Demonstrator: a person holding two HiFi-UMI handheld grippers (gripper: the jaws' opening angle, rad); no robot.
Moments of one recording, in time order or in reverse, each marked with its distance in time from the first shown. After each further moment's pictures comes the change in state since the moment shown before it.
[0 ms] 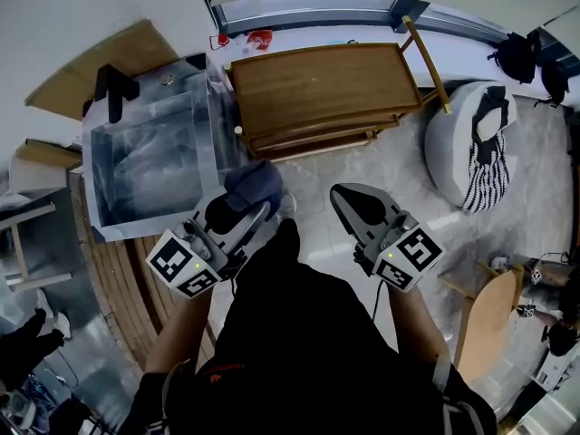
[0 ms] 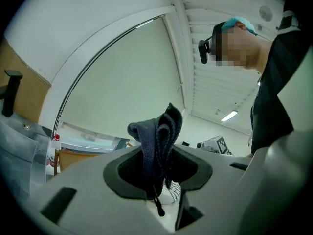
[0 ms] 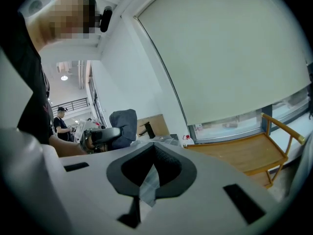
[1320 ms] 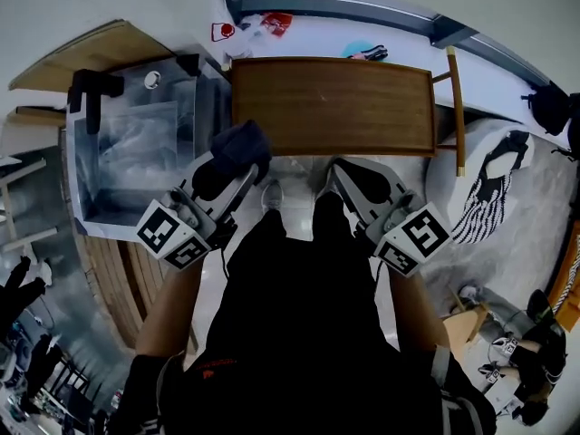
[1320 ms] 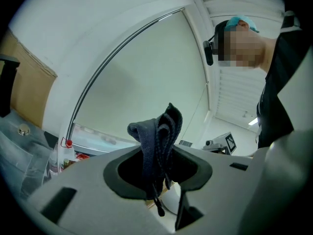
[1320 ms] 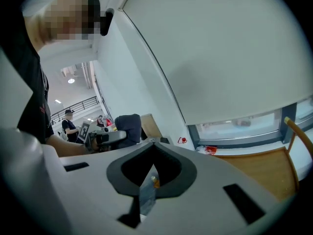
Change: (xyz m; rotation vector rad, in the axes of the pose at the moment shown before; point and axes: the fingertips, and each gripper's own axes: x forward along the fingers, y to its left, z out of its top) left arm 0.122 0.164 0.030 -0.076 -0.023 0.246; right arm 0.112 -0.170 0.065 0.026 0.113 0.151
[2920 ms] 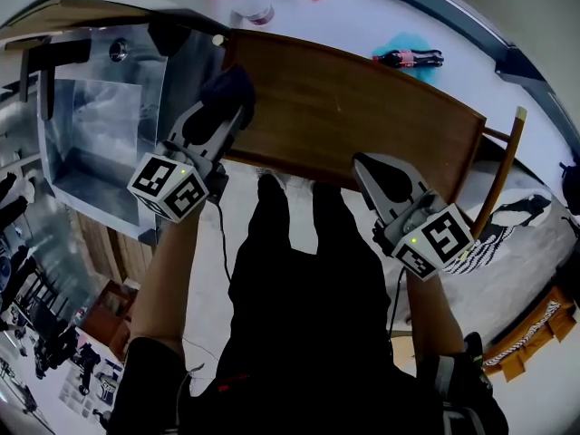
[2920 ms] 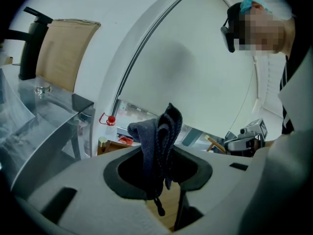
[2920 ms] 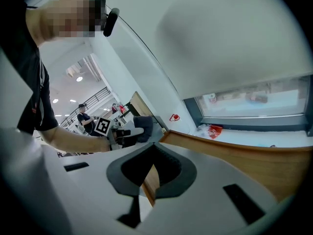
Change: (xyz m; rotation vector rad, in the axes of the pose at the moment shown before) left arm 0.085 0.201 -0.112 -0.113 0.114 0.479; right arm 0.078 -0.173 -0.070 0.067 0.257 0.211
